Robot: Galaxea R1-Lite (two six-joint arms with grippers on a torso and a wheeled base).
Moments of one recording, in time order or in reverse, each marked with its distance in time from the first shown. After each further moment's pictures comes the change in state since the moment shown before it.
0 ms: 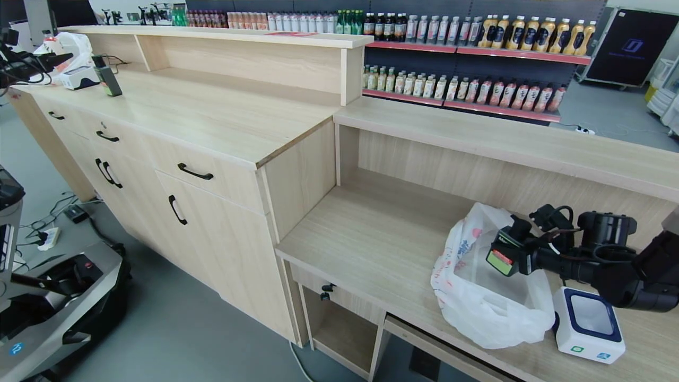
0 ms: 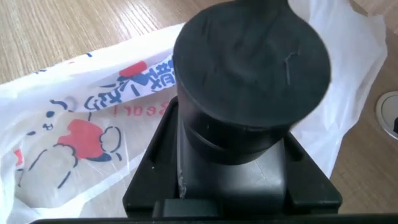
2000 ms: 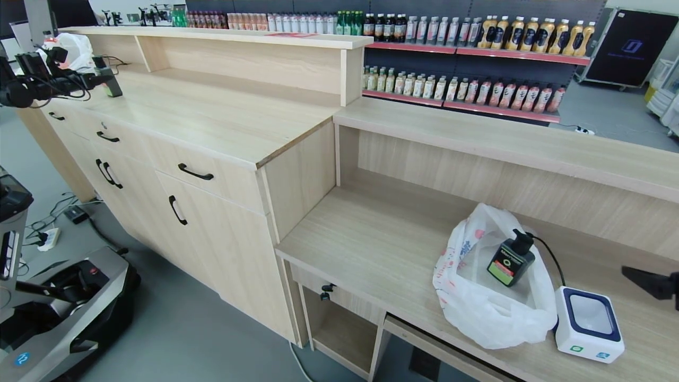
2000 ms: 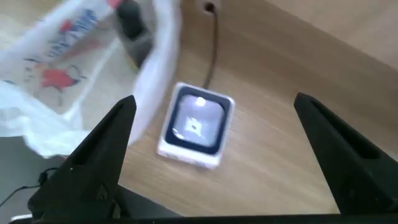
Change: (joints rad) left arm 0.000 0.000 0.000 0.000 0.000 0.000; right arm -0.272 -0.985 0.383 0.626 -0.373 0.031
